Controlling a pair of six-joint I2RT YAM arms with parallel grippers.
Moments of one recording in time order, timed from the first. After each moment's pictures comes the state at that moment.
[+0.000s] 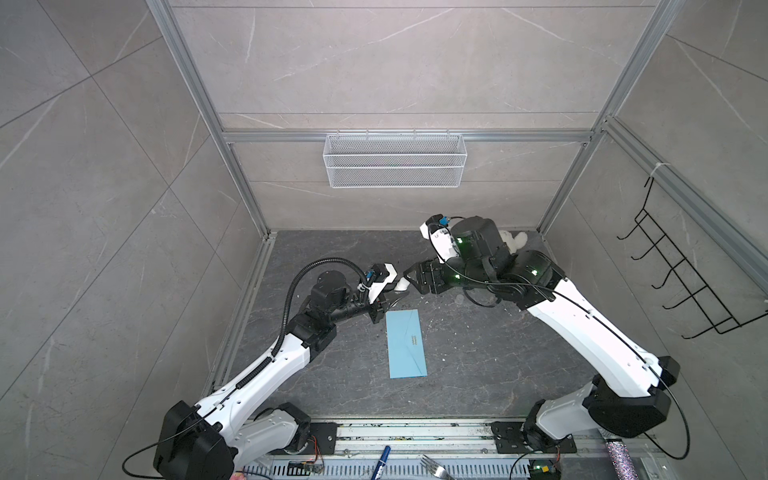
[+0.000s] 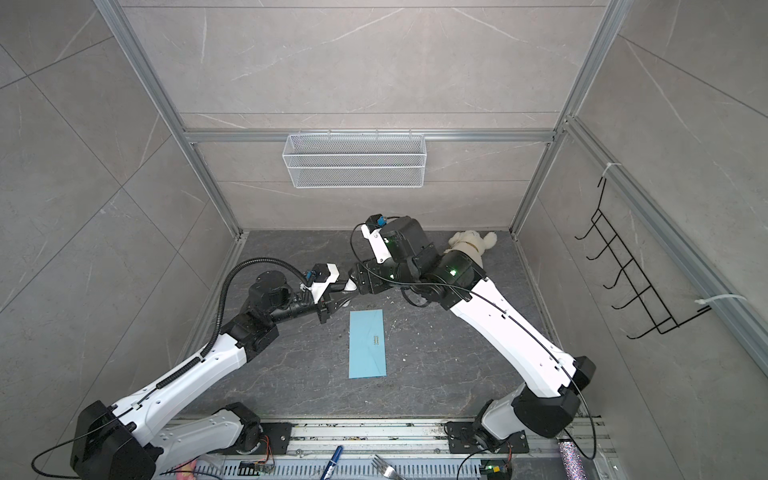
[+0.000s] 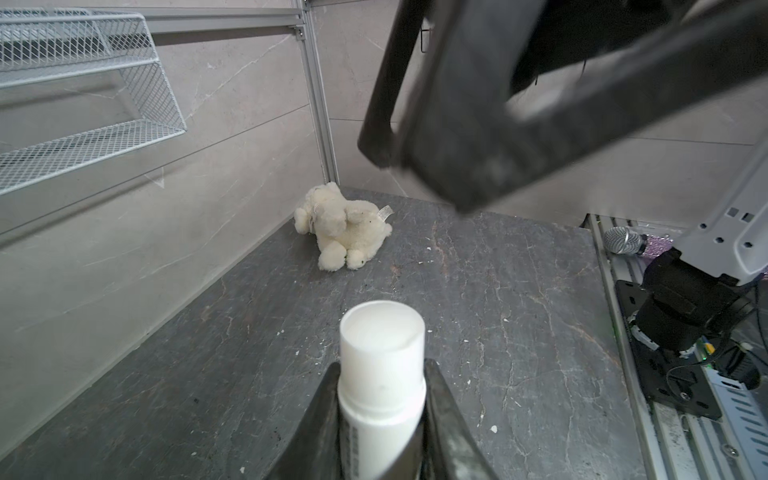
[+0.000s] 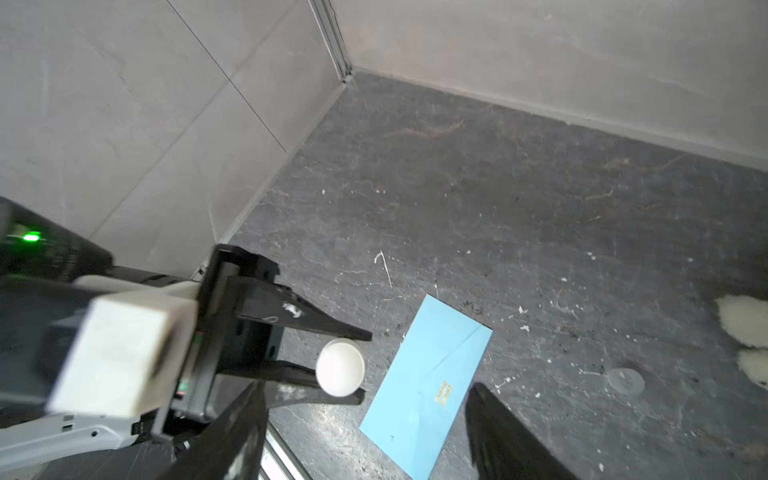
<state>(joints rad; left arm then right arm) -0.58 1.10 0.82 0.13 0.58 0.21 0.81 1.51 1.83 -0.99 -0.05 0.32</state>
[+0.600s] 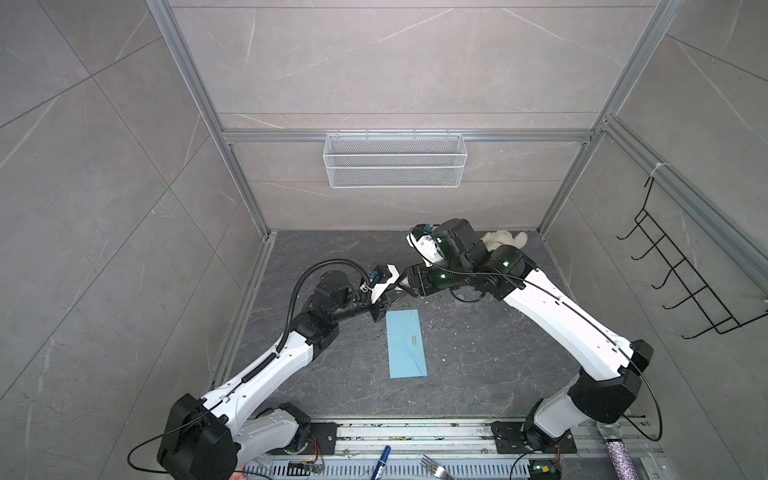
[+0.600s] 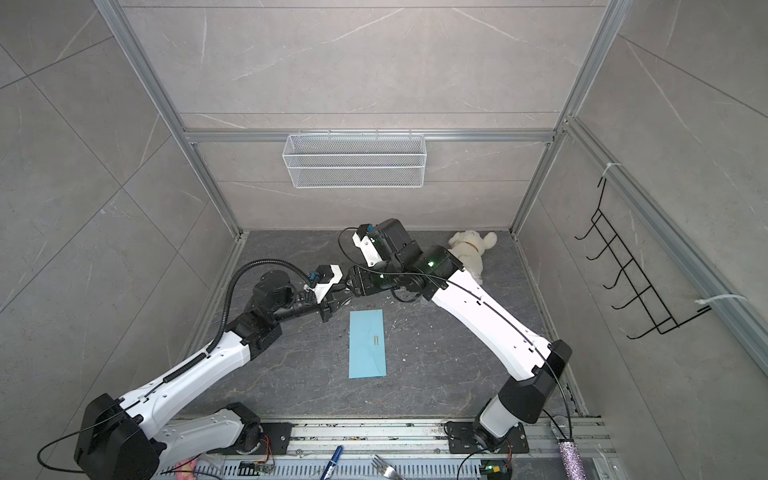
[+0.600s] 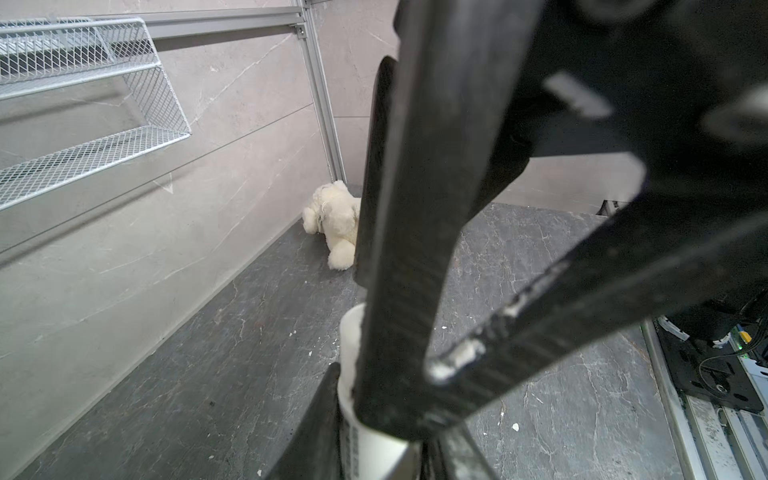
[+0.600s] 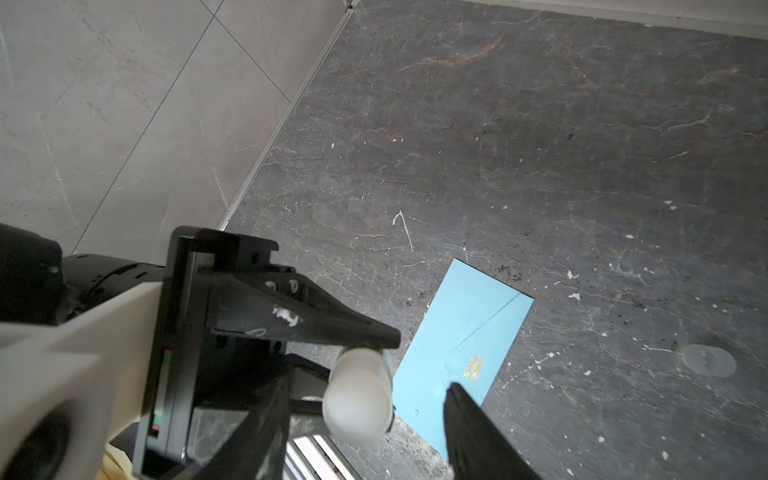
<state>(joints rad) -0.58 1.14 0.81 0.16 0.58 0.25 0.79 1.61 1.83 -0.99 -0.19 0.37</state>
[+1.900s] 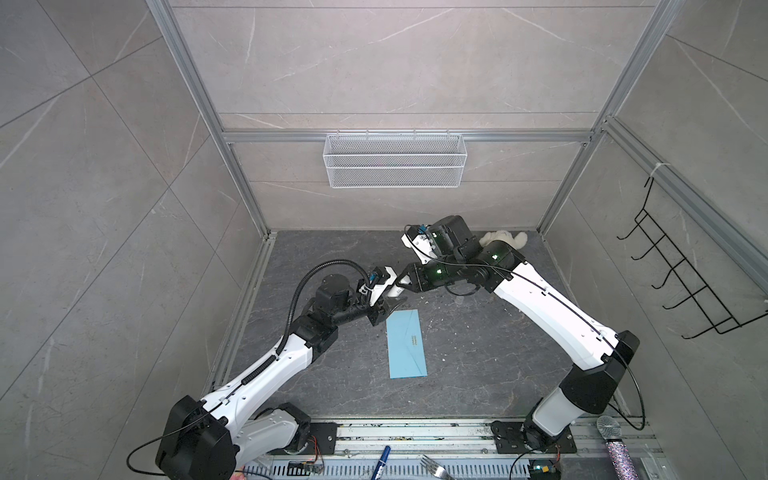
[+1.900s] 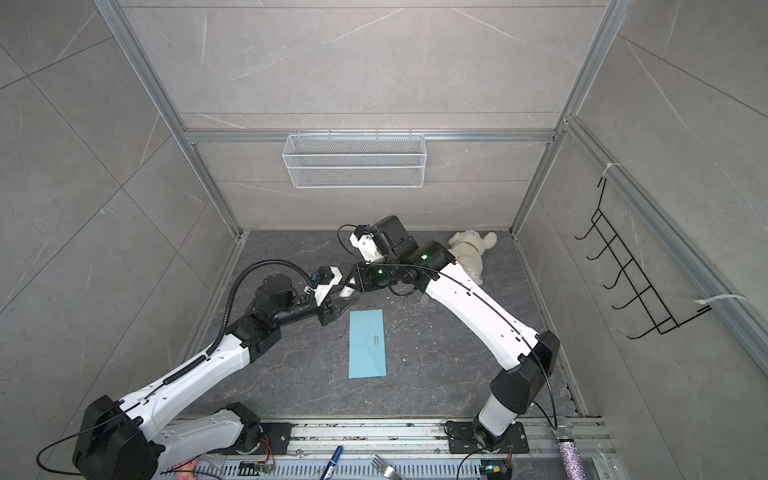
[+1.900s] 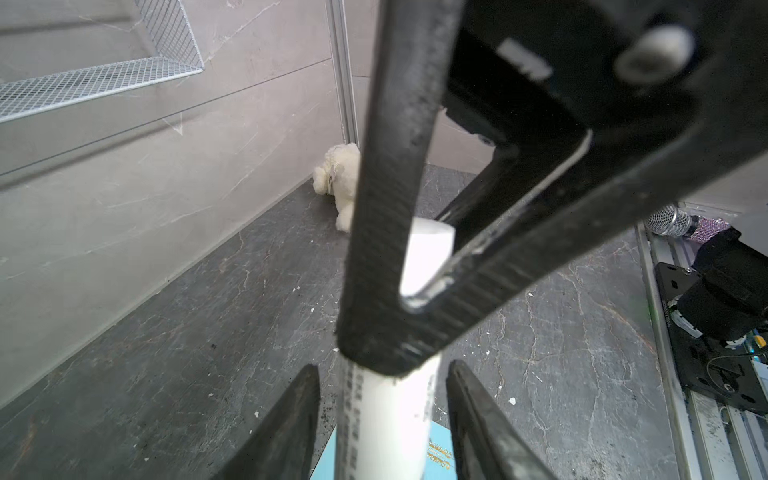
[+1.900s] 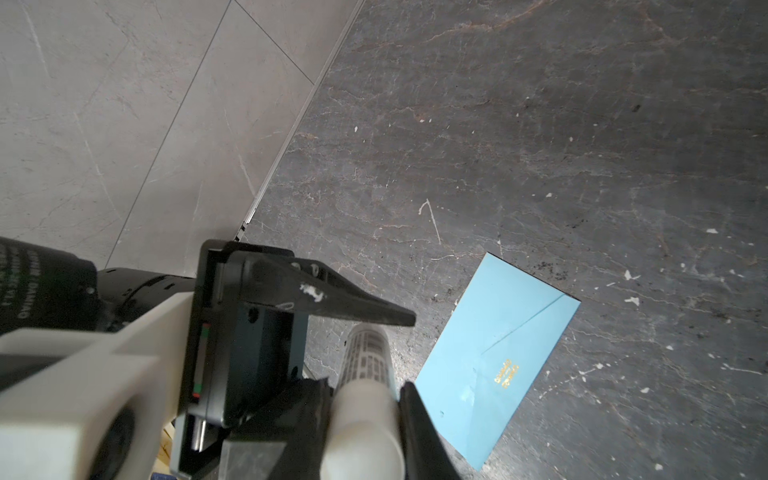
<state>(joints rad) -0.58 1.12 0.78 0.10 0.49 0.22 0.74 1.66 1.83 -0.97 -0.34 0.37</state>
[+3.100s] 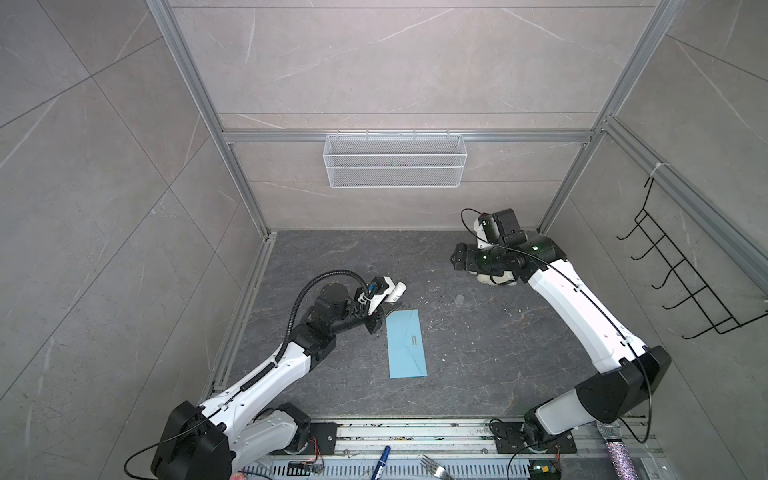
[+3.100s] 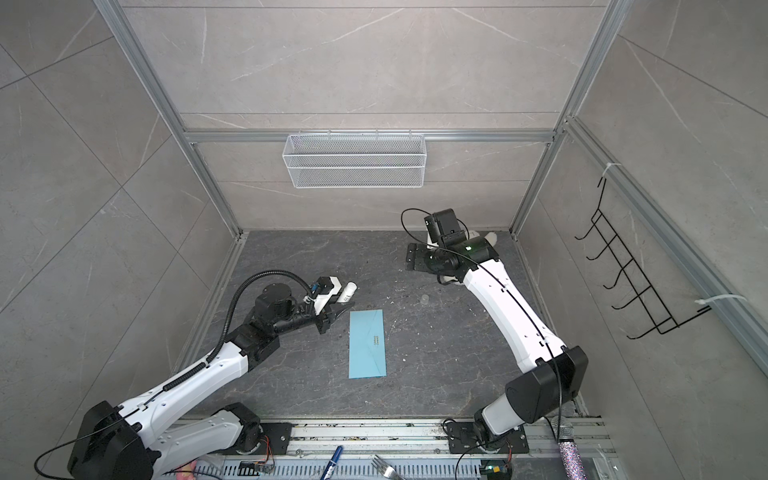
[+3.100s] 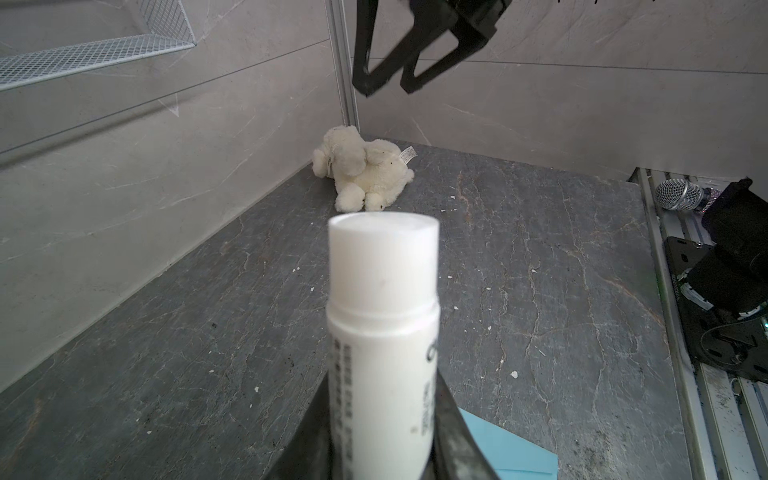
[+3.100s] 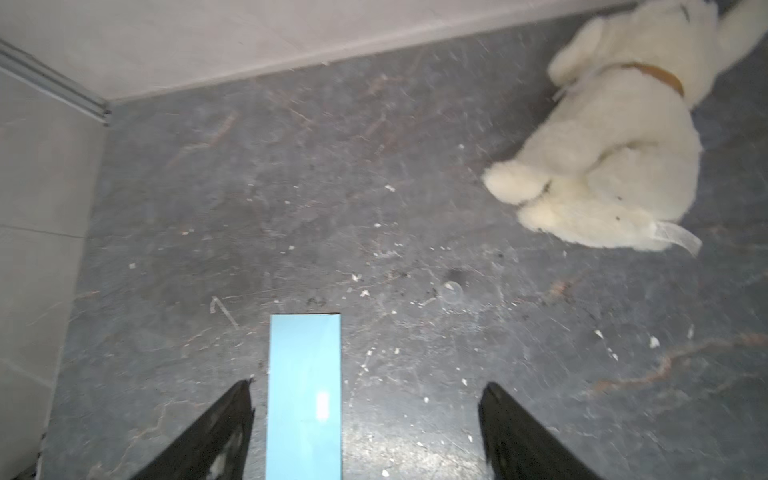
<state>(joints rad) -0.59 1.08 0.69 0.13 0.48 0.24 0.37 1.56 1.62 -0.98 0.01 0.43</state>
